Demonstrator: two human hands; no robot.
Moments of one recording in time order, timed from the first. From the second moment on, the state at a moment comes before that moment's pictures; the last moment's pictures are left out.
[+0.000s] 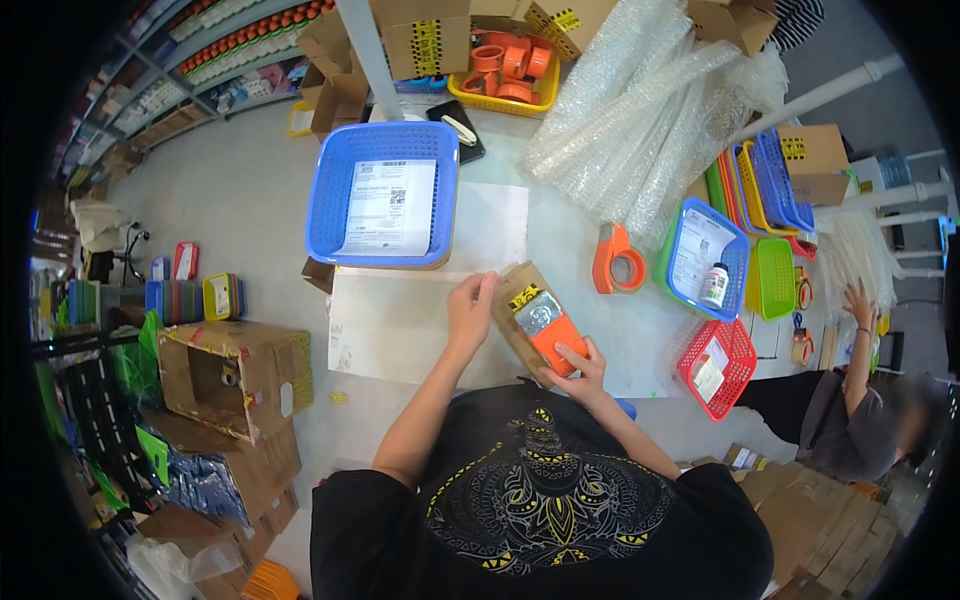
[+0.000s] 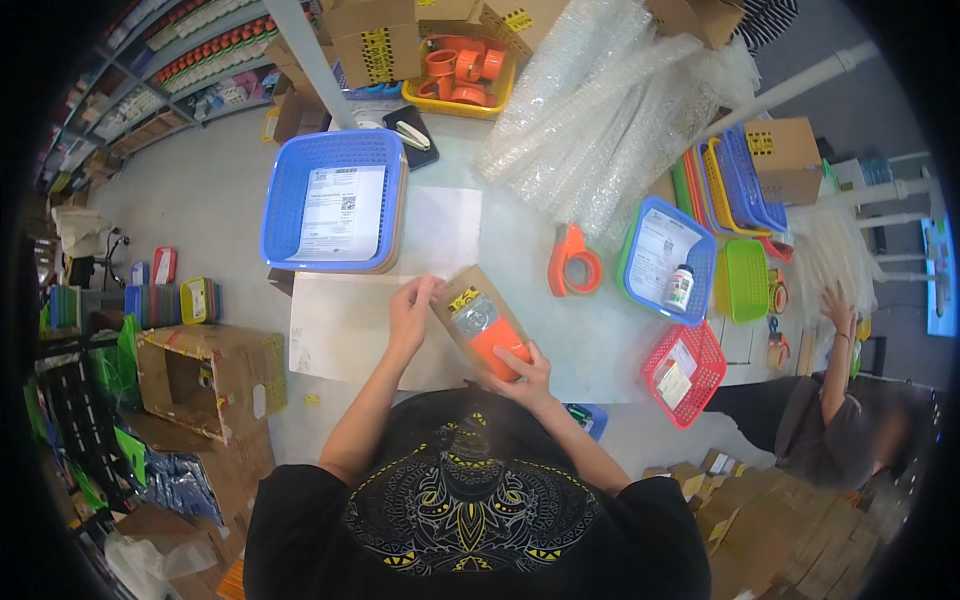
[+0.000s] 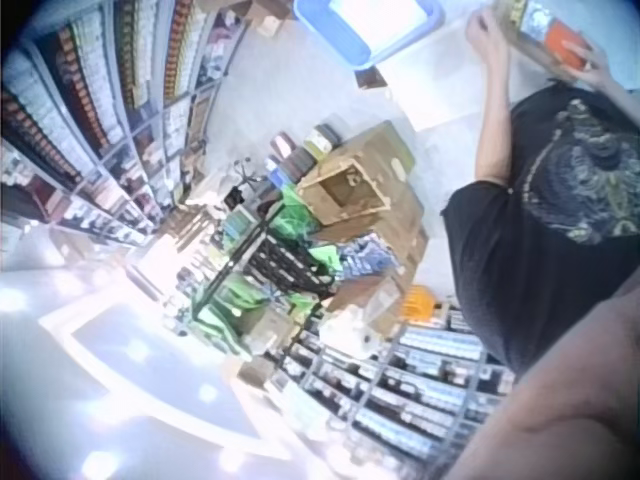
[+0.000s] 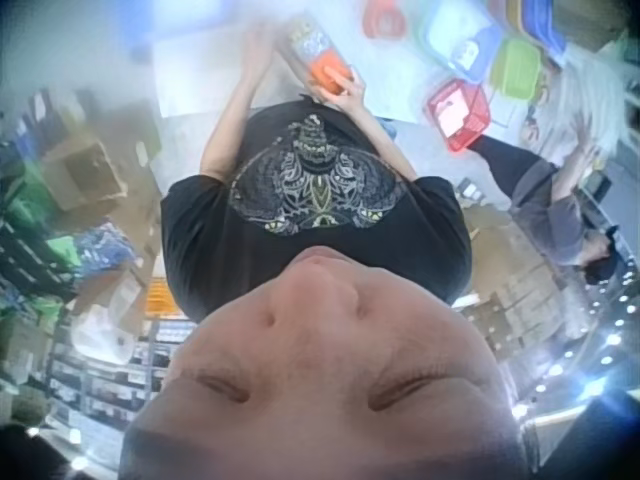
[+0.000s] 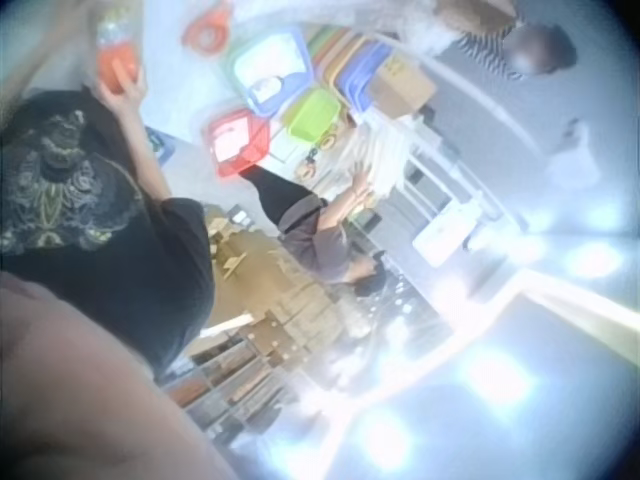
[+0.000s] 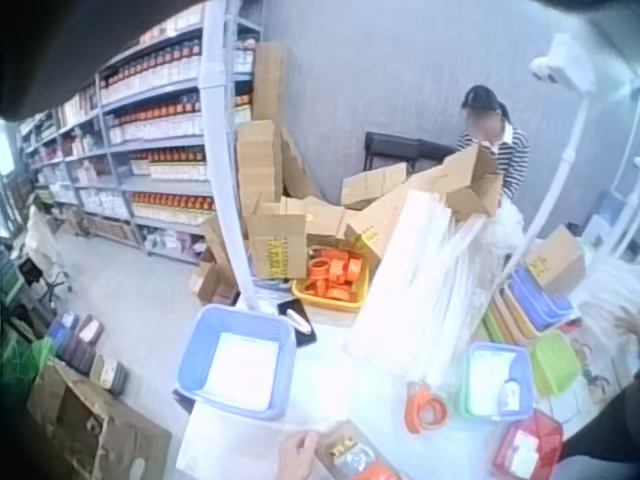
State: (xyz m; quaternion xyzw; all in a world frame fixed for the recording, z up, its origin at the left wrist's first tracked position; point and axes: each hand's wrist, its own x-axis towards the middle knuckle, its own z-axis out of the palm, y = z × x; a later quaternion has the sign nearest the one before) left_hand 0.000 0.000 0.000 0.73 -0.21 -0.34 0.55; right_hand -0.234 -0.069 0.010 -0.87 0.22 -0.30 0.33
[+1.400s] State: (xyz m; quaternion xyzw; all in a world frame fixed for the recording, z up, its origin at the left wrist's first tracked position) left_hand -0.116 -0.047 0.002 0.79 -0.59 -0.06 0.14; right_hand -0.336 -0.040 0.093 -0.87 0.39 0.03 0.30
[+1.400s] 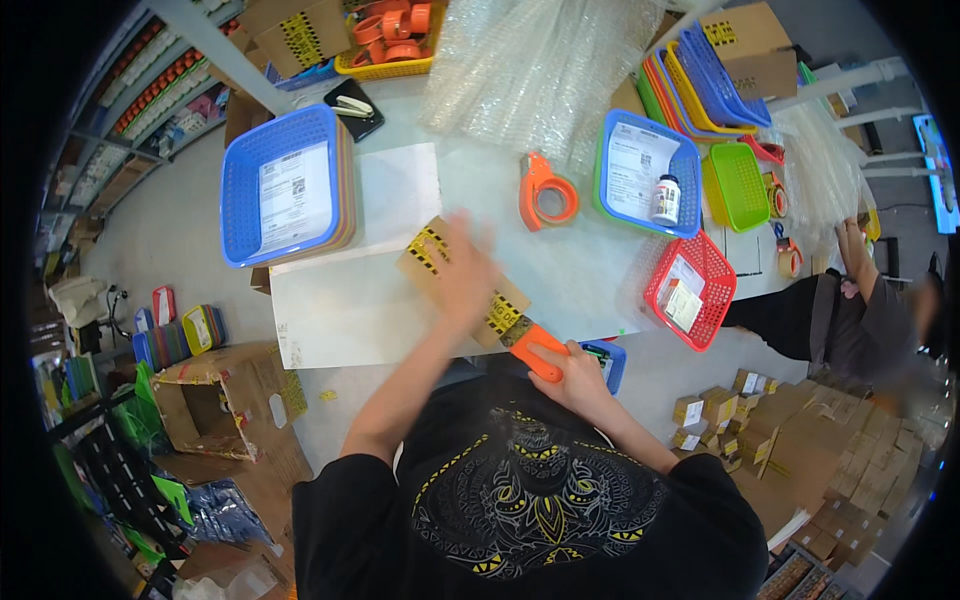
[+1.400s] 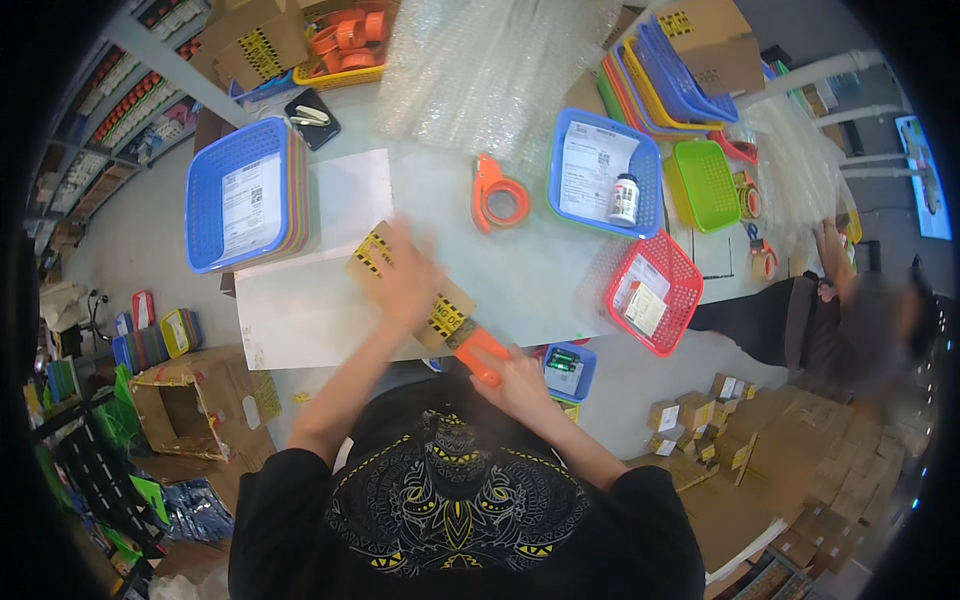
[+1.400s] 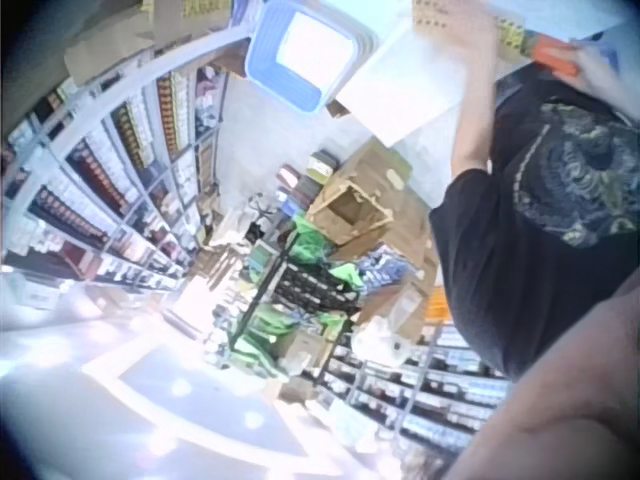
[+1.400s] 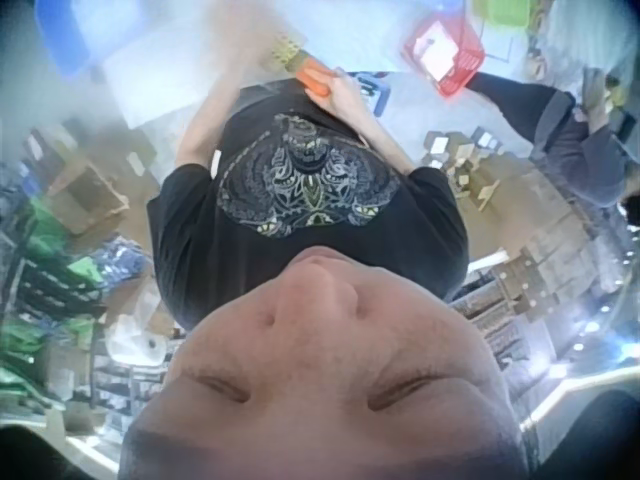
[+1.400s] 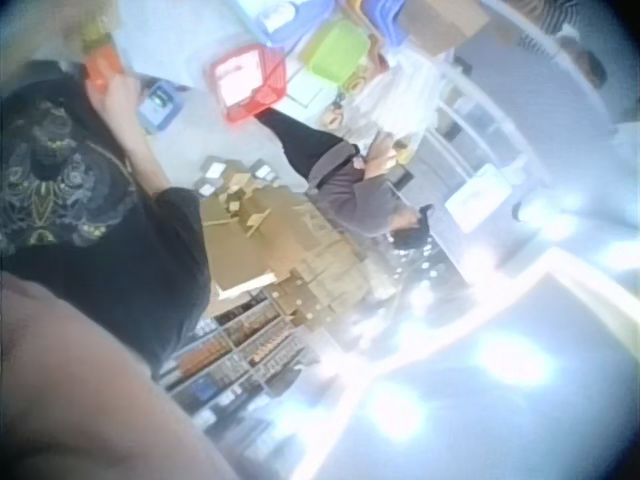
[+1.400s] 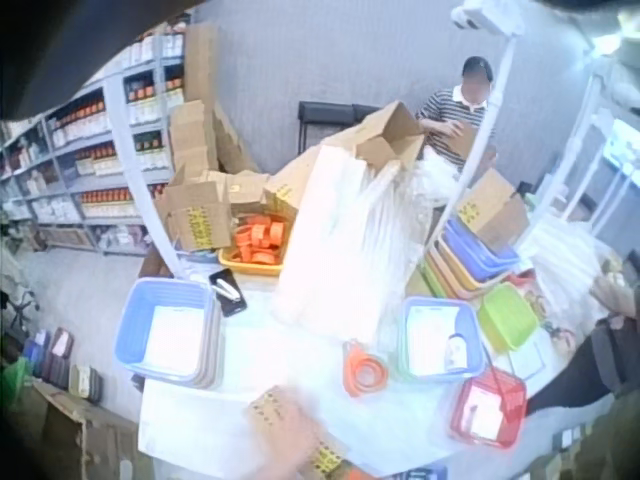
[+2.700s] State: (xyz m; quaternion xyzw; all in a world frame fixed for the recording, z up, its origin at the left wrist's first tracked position) left_hand 0.144 0.043 0.100 0.79 -0.60 -0.12 0.12; right_hand -0.293 -0.085 0.019 -0.85 0.42 -0.27 0.16
